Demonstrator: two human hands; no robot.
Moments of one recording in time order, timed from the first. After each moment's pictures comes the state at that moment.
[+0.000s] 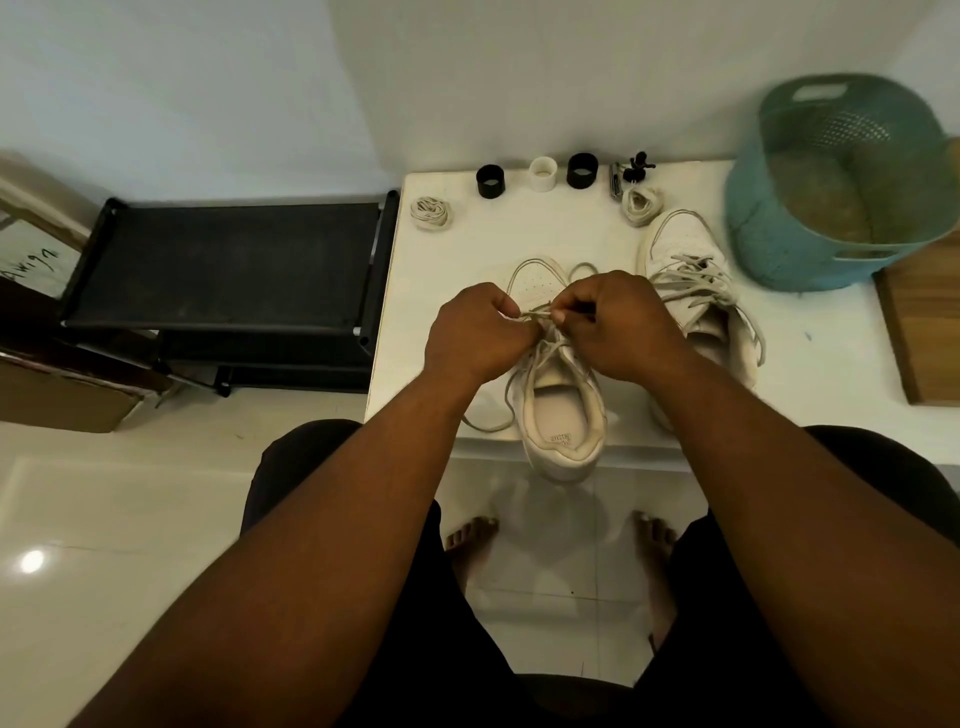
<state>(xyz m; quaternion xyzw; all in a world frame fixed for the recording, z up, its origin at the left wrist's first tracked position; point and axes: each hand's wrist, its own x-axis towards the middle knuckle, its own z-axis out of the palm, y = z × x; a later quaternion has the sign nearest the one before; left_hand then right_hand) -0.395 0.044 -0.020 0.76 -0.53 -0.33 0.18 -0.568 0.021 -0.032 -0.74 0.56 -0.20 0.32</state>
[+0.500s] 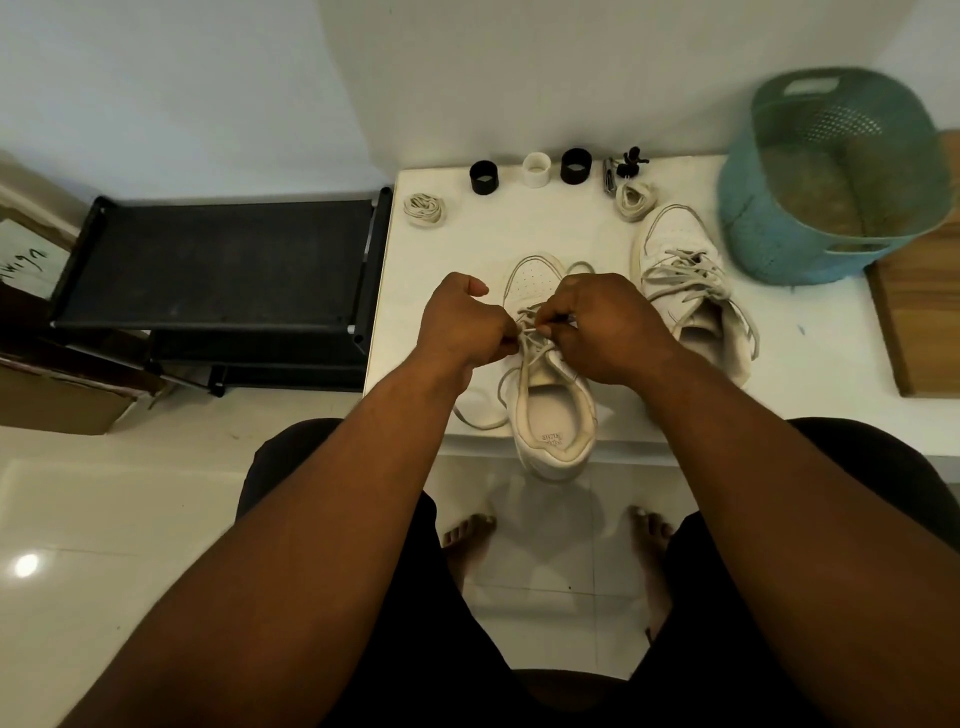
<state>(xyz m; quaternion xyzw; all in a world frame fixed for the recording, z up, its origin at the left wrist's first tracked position) -0.395 0.043 -0.012 0.72 -0.31 -0.52 0.33 -0.565 0.024 -0.028 -0.81 0.50 -0.13 0.26</state>
